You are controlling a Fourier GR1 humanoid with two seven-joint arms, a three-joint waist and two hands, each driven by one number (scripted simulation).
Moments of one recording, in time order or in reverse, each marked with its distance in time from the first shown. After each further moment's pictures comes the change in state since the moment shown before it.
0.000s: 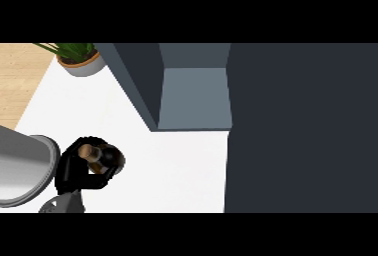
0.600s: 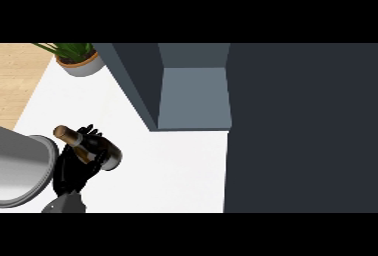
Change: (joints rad) left arm -0.009 -0.038 0.107 0.024 0.145 -0.019 0.126; right arm 0.001 0.001 0.022 -0.005 0.000 0.000 0.006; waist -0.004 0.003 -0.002
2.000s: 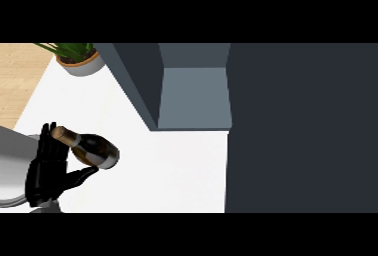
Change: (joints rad) left arm 0.148 -0.009 0.001 -0.381 -0.024 0.128 0.232; right arm -0.006 -0.007 0.009 0.000 0.002 -0.021 -0.006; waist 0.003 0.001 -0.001
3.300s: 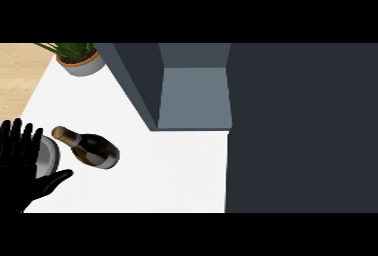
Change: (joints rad) left arm 0.121 -0.011 -0.005 -0.450 0.037 0.121 0.292; right arm 0.027 -0.016 -0.005 -0.001 0.000 0.005 -0.025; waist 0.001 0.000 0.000
